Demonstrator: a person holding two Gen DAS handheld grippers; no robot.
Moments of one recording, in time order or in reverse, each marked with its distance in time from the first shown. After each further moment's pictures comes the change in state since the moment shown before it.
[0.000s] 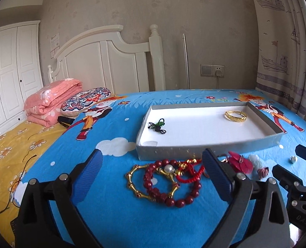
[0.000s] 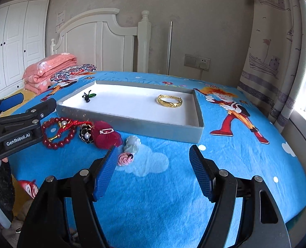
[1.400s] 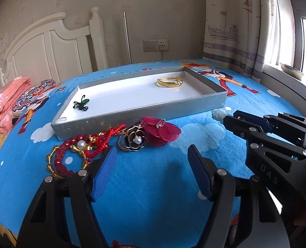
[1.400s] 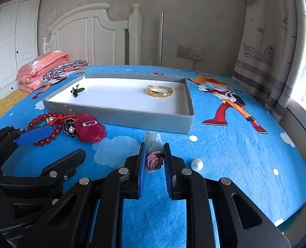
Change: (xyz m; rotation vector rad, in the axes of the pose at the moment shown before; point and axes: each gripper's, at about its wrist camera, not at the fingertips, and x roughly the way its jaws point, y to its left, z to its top) left arm 0.016 -0.075 -0.023 0.152 0.149 -0.327; right arm 0.009 -0.020 -0.004 0.052 0.030 -0.034
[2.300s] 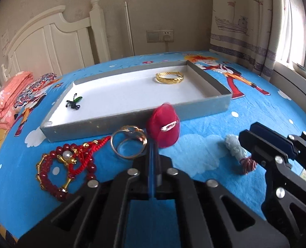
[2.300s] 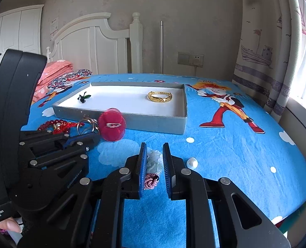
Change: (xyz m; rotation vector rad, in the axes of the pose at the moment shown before) left arm 0.030 -0.016 0.023 -0.014 0.086 0.025; right arm -0.015 -0.008 -0.005 0.035 -0.045 0.047
